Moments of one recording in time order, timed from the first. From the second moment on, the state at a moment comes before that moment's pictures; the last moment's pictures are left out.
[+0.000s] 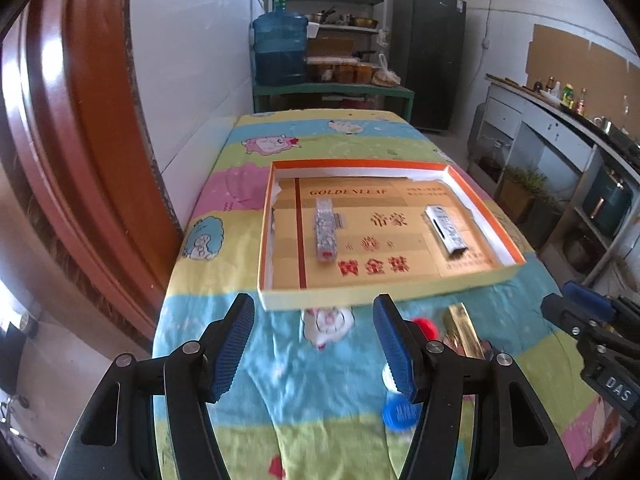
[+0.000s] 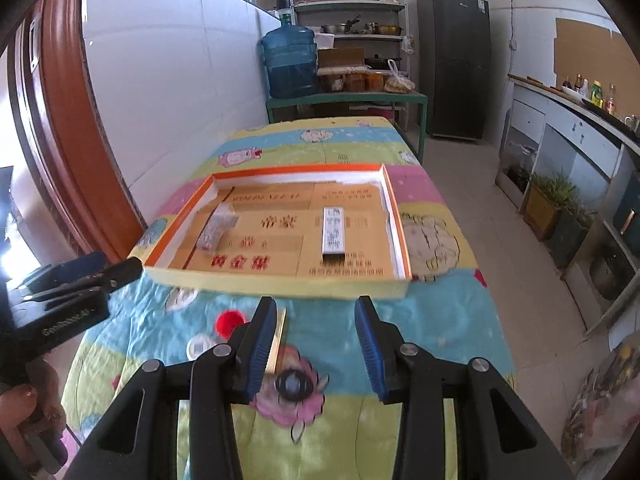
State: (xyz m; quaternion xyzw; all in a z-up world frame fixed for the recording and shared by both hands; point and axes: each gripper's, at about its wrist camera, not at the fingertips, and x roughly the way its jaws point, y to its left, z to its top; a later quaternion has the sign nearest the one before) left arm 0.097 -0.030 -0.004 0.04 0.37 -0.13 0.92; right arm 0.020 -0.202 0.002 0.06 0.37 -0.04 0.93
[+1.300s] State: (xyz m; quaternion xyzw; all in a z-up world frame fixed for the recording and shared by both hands) left arm -0.003 -0.028 -0.034 0.03 0.38 -0.18 0.91; right arm -0.070 -0.128 -0.074 -0.03 0.43 0.08 0.90
